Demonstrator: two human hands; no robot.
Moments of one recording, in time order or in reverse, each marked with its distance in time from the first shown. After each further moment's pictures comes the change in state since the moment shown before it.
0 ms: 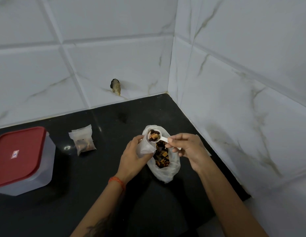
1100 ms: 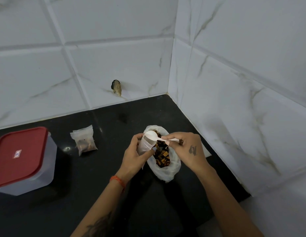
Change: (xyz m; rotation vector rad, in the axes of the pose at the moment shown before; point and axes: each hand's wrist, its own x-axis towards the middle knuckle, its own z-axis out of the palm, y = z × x) left_hand -0.008 0.019 -0.005 -0.305 -0.040 -0.004; right_hand 0.001 0.008 0.013 -0.637 0.169 -0.550
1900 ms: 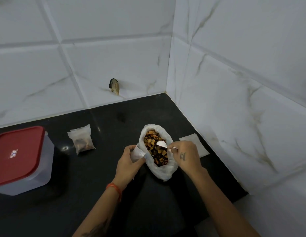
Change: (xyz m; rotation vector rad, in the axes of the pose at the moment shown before) left_hand -0.012 -0.026 -0.003 0.131 0.102 -0.259; right_hand -0.003 0.043 0.019 -0.384 -0.177 0.123
